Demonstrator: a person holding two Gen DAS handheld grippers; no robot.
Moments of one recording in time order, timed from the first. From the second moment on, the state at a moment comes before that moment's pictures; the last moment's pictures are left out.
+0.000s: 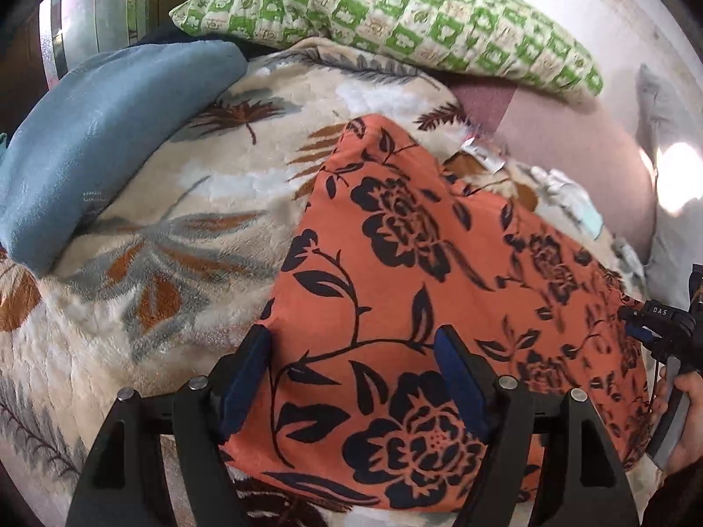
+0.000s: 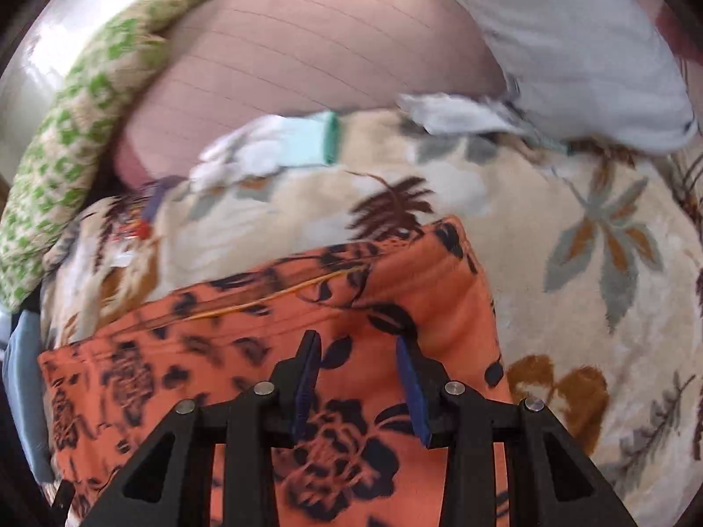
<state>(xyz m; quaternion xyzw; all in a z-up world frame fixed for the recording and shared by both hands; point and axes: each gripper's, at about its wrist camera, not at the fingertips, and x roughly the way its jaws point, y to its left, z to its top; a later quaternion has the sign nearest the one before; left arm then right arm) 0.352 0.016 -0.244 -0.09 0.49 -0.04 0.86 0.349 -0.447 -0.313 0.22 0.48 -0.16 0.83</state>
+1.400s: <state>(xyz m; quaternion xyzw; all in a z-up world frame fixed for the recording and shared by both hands) 0.320 -0.075 -0.266 0.11 0.48 -0.11 0.86 0.217 -0.274 -0.317 0.10 0.46 0.06 0.88</state>
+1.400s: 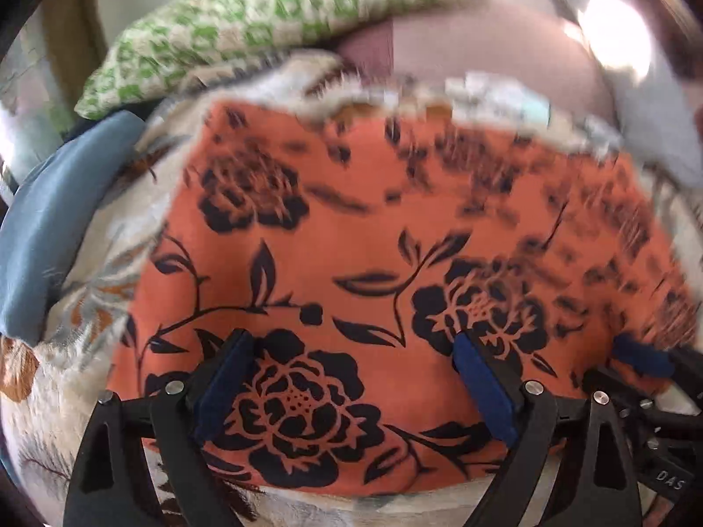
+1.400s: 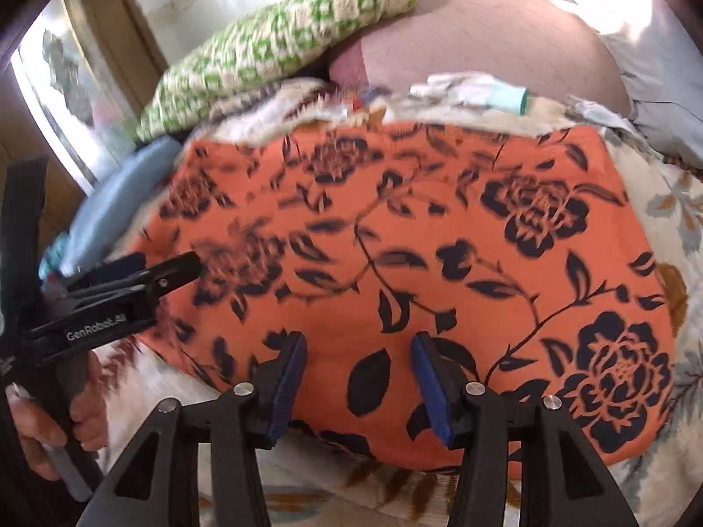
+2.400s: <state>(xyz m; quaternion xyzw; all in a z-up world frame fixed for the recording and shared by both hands) 0.313 0.120 -0.249 -0.30 0.51 -0.03 0.81 0.195 -0.305 -0.271 0.18 0.41 0.08 0.89</state>
